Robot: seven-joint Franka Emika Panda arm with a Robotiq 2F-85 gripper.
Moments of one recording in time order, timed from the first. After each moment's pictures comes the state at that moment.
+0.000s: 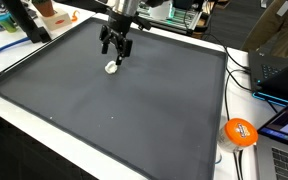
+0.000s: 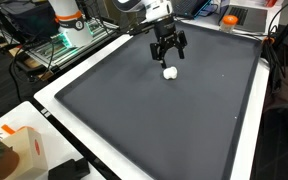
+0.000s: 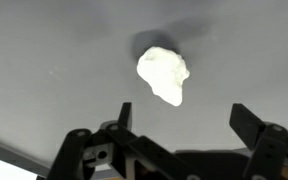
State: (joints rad) arm 0.71 0.40 -0.66 -2.40 -0.31 3.21 0.80
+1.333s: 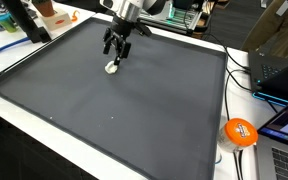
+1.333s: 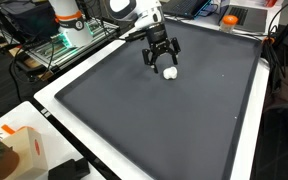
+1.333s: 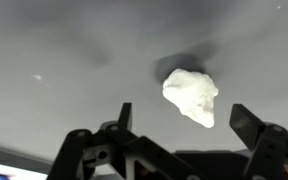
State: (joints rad) arm 0.89 0.53 -0.83 -2.48 -0.24 3.39 0.94
